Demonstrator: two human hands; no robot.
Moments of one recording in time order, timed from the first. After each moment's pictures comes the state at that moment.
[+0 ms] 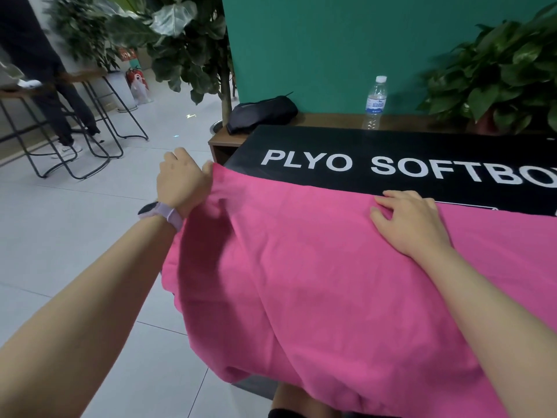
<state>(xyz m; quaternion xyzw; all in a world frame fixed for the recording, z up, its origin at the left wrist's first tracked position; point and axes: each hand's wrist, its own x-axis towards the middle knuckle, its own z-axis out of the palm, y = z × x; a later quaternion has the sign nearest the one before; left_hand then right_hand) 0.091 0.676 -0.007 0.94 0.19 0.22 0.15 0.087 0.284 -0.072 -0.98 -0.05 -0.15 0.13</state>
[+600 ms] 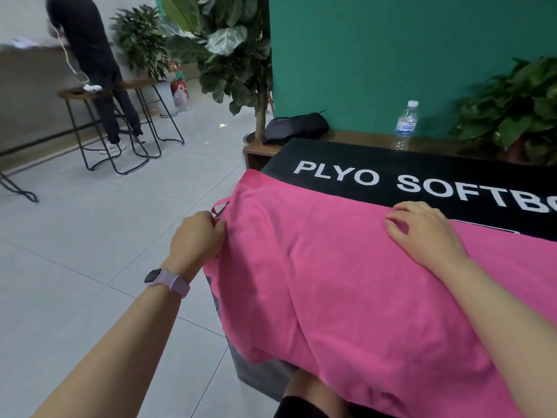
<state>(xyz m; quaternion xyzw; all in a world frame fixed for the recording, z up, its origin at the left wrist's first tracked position) -0.031 0.696 -0.045 0.94 0.23 0.14 0.22 0.077 0.290 -0.064 -0.96 -0.18 -0.20 0.12</state>
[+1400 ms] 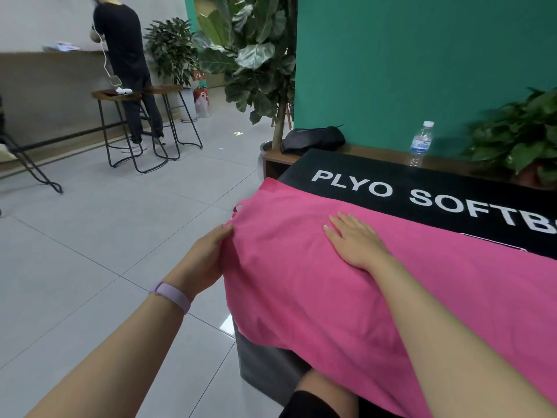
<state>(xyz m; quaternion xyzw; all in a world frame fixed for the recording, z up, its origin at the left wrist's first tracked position) -0.089 0.699 -0.060 0.57 0.14 0.03 0.81 0.052 0.417 -0.066 -0.97 -0.22 0.03 0.11</state>
